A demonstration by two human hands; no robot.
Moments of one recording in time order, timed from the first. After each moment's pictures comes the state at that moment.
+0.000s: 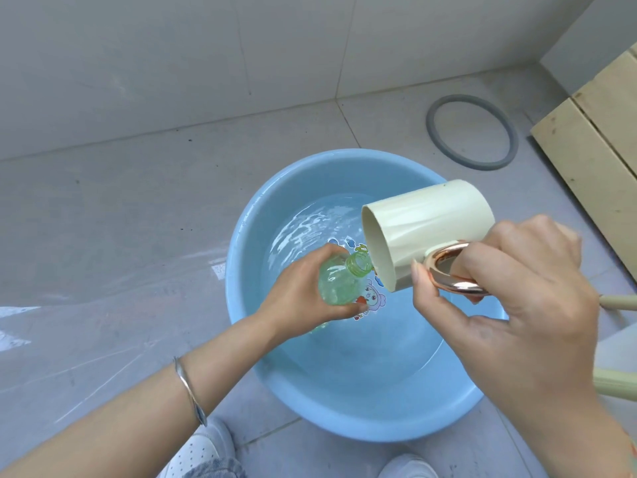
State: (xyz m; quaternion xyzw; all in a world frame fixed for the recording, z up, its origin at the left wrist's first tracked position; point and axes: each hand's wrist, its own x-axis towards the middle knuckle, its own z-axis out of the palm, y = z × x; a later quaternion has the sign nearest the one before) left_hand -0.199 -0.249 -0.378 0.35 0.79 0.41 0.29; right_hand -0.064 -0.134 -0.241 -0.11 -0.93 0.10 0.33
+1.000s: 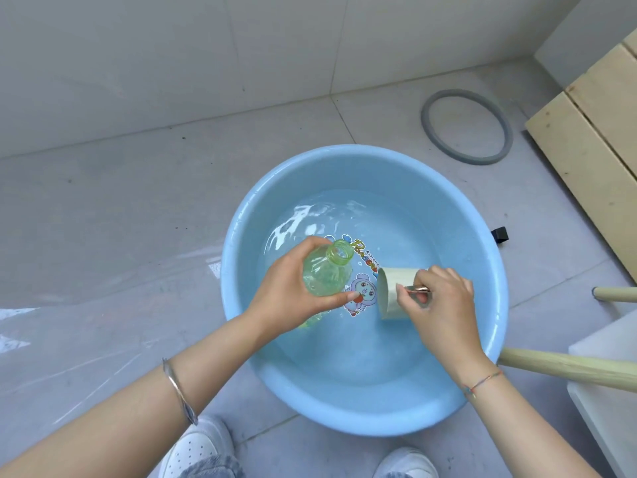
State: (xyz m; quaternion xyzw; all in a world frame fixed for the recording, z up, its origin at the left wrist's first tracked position) left_hand -0.201 -0.256 -0.383 0.31 0.79 0.45 0.29; right_hand -0.044 -0.092 -0.381 -0.32 -0.92 0.20 0.11
